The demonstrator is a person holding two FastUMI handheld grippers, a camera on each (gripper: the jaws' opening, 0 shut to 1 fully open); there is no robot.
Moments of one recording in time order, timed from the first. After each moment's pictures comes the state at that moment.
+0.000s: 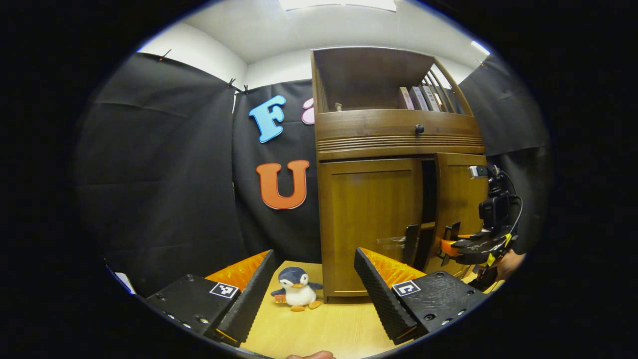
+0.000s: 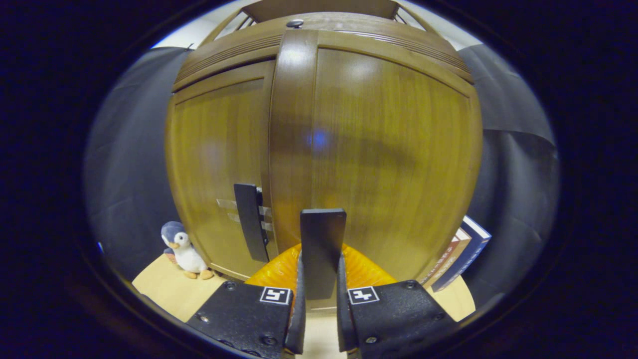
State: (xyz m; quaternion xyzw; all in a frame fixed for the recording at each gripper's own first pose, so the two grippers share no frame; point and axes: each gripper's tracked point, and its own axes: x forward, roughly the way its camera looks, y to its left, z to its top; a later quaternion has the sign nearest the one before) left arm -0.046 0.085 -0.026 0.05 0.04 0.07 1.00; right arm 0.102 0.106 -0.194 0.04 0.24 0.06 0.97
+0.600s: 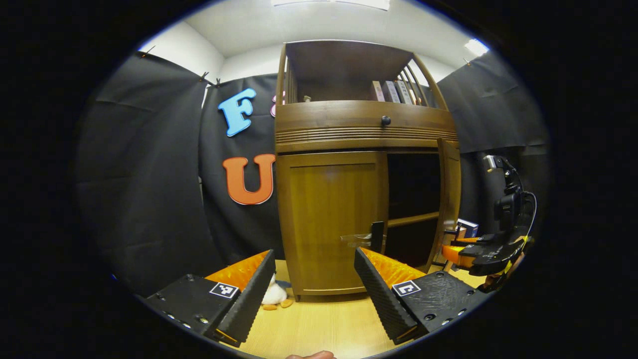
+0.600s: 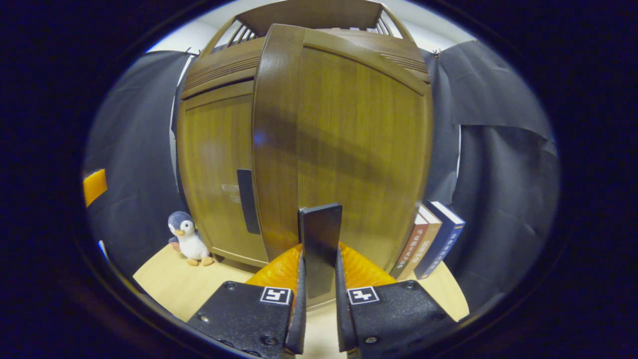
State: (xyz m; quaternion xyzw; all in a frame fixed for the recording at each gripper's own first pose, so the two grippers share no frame) left arm -0.022 0.019 -0.043 0.05 0.06 -0.02 1.00; right arm 0.027 0.057 -0.185 0.05 0.25 0.04 0.97
